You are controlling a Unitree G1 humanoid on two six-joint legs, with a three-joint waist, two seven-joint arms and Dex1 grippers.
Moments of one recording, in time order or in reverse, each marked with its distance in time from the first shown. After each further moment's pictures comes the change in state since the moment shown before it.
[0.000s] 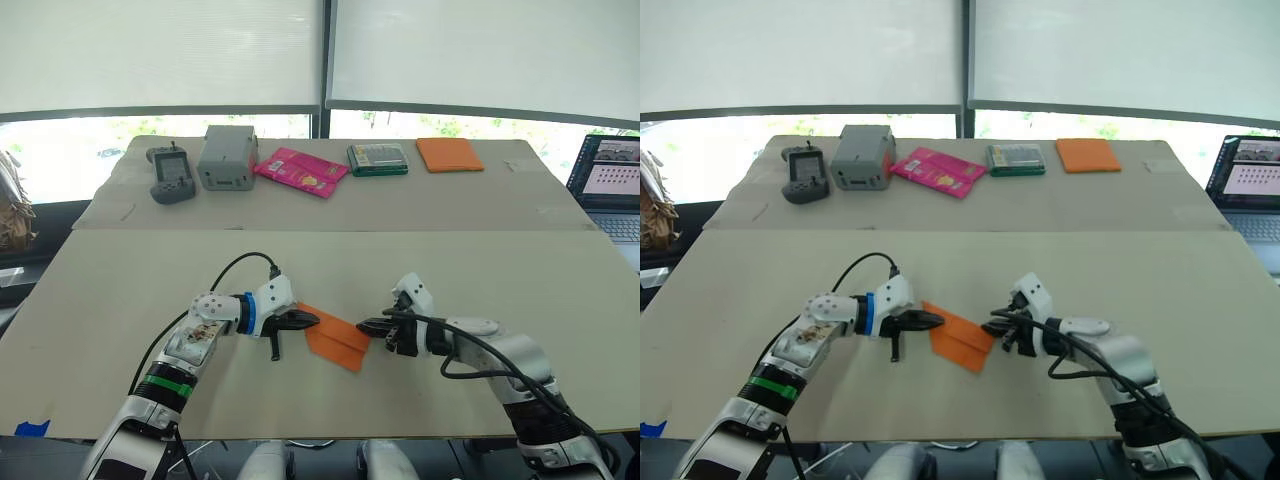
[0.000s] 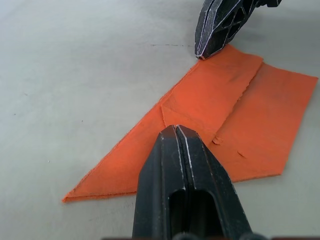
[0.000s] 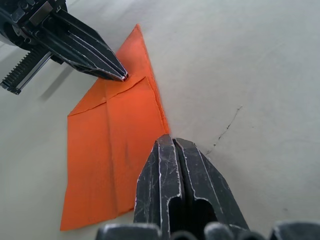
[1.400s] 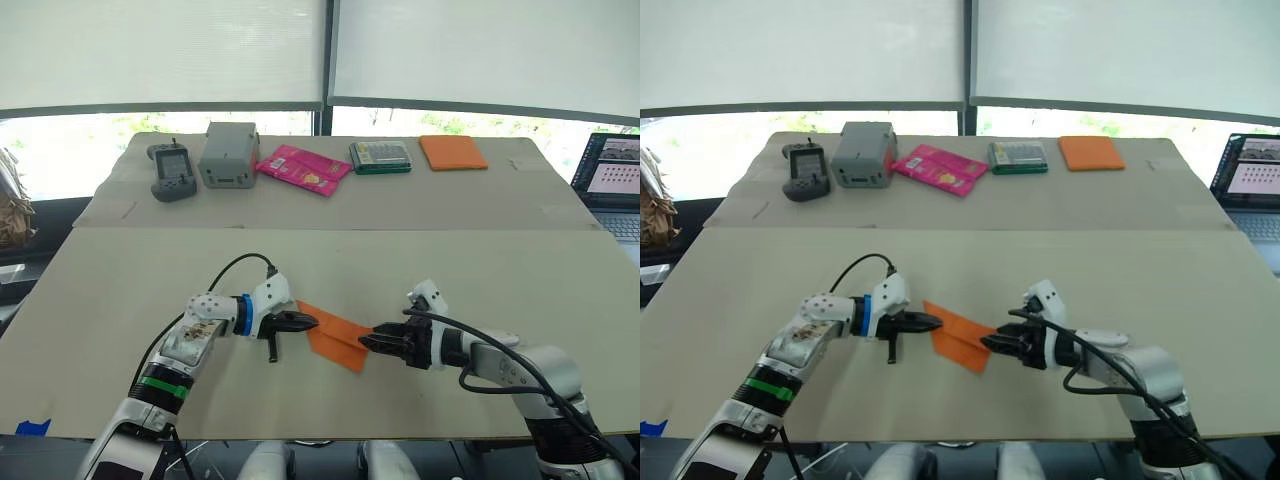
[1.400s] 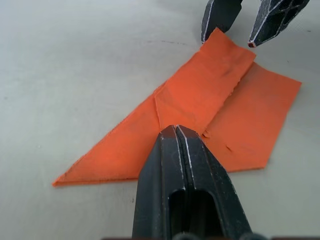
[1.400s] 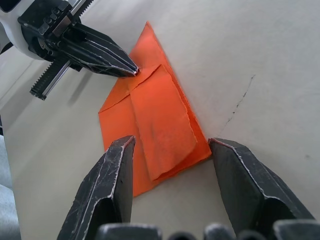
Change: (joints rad) left arm 0.012 0.046 0.027 -0.068 -0.055 0.121 -0.052; right arm 0.090 -0.023 -0.109 -0.145 0.198 0.178 -0.085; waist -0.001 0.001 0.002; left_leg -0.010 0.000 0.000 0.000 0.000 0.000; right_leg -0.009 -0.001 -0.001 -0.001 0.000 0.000
